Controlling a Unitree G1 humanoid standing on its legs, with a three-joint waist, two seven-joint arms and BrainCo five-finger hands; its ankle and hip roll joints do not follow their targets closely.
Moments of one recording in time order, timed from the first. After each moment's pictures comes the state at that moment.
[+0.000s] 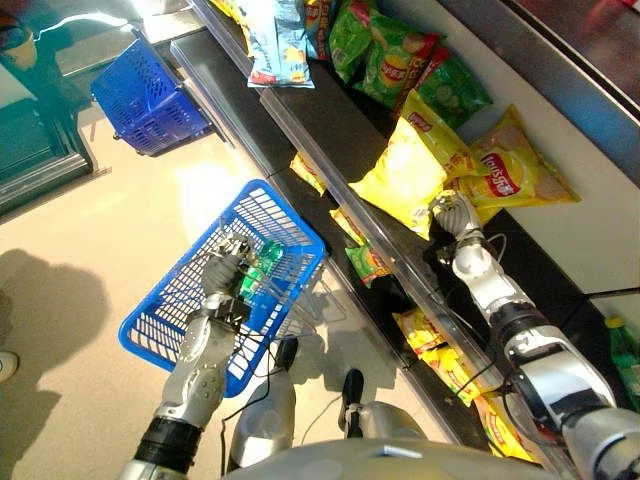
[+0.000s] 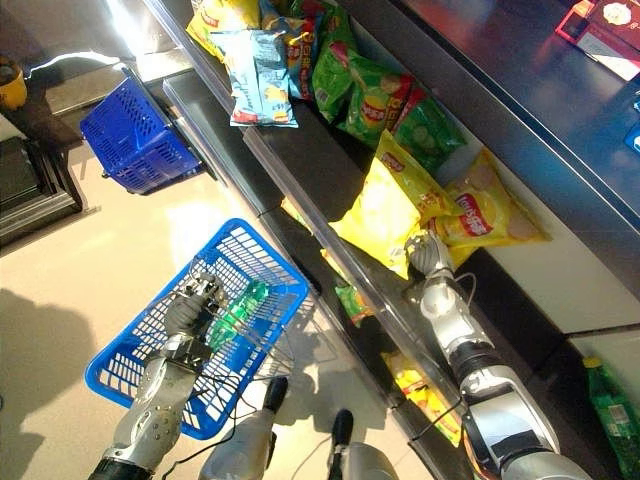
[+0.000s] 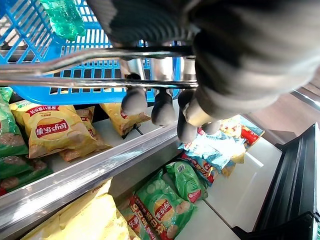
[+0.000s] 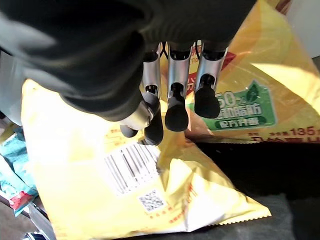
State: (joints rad) left arm 0.05 0.33 -0.17 0.02 -0.92 -0.18 0.09; right arm -0.56 -0.40 0.24 0.76 -0.23 -0.07 -0.36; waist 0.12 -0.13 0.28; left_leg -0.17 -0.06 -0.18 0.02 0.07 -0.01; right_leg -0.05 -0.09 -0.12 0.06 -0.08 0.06
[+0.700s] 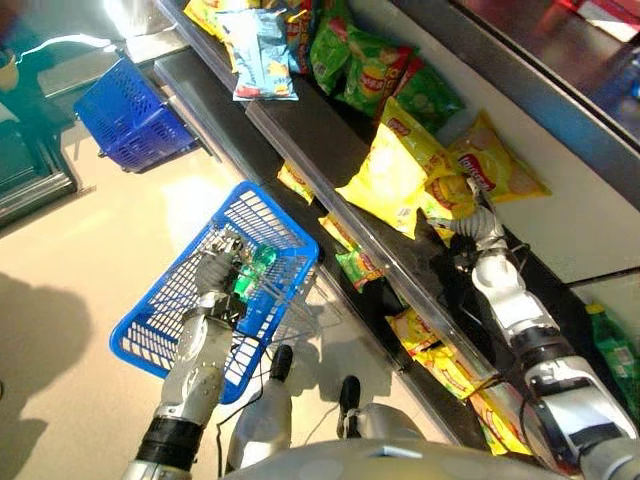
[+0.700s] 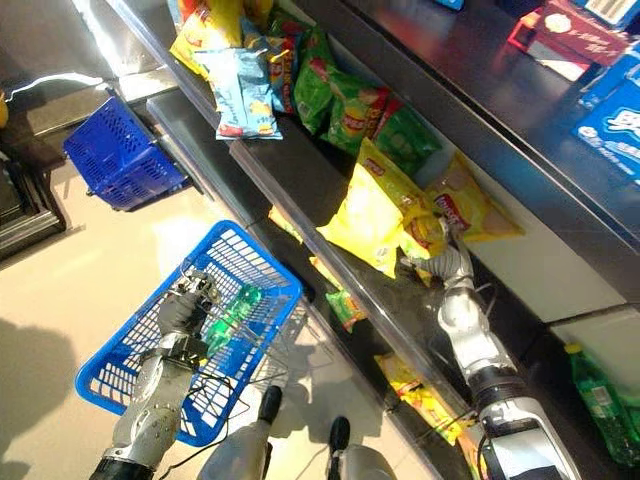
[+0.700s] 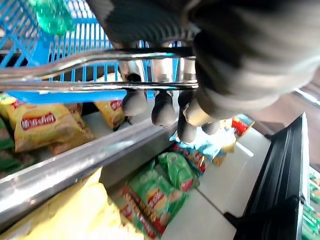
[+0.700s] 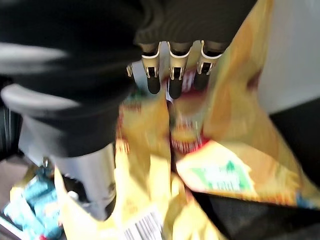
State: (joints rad) left arm 0.05 0.30 -0.12 0.02 -0.88 -0.18 0.10; right arm -0.39 -0.46 0.15 0.49 -0.23 -0.09 -0.34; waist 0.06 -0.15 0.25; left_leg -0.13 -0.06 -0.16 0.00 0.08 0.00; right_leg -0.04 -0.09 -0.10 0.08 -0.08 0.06
